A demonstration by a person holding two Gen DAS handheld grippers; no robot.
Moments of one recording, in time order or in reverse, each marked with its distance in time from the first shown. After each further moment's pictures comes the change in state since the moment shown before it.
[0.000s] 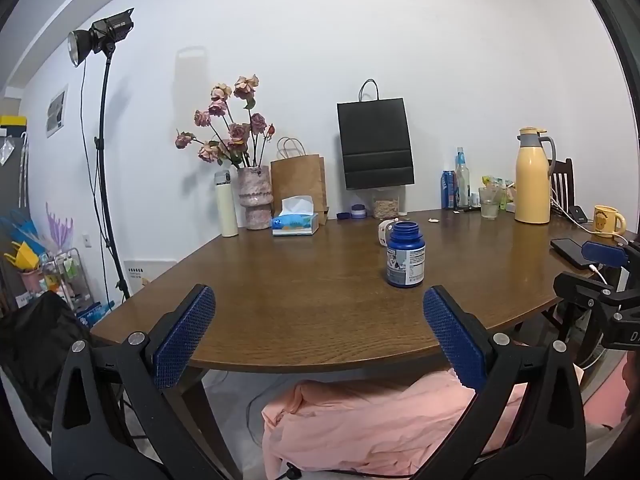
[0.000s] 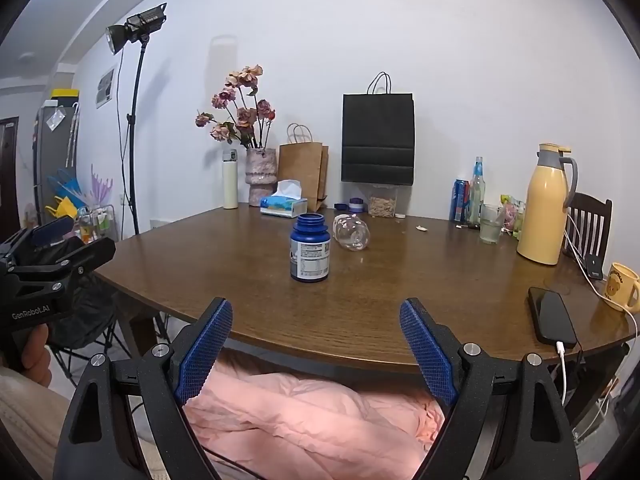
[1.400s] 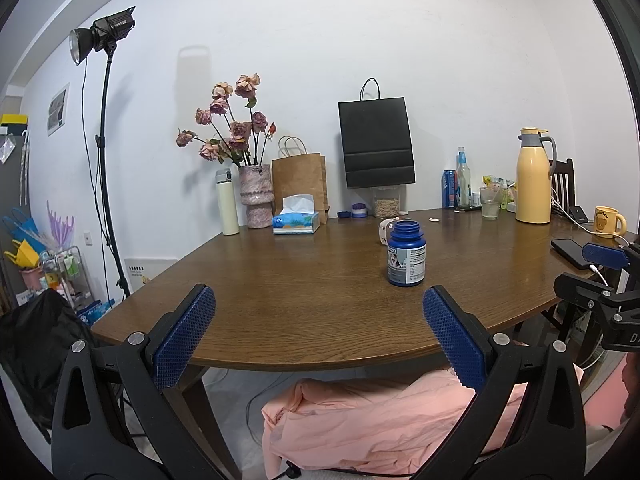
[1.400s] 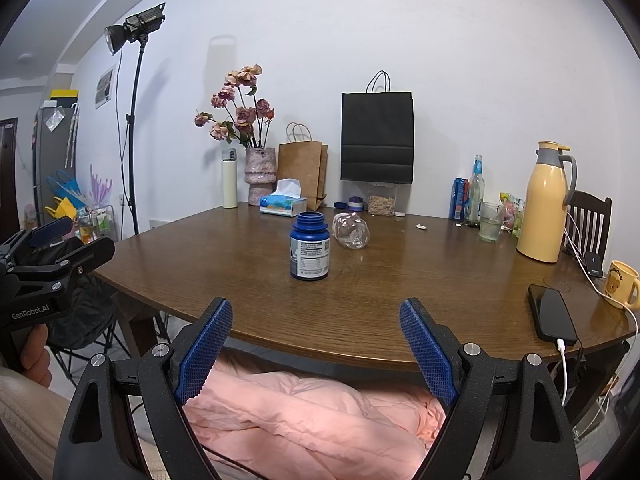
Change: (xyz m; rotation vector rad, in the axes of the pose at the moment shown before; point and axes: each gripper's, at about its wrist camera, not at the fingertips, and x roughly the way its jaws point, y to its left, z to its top) left arm -0.001 0.002 -0.002 0.000 -0.003 0.006; right arm 0.002 -0.001 -0.002 0.001 0.001 -0.002
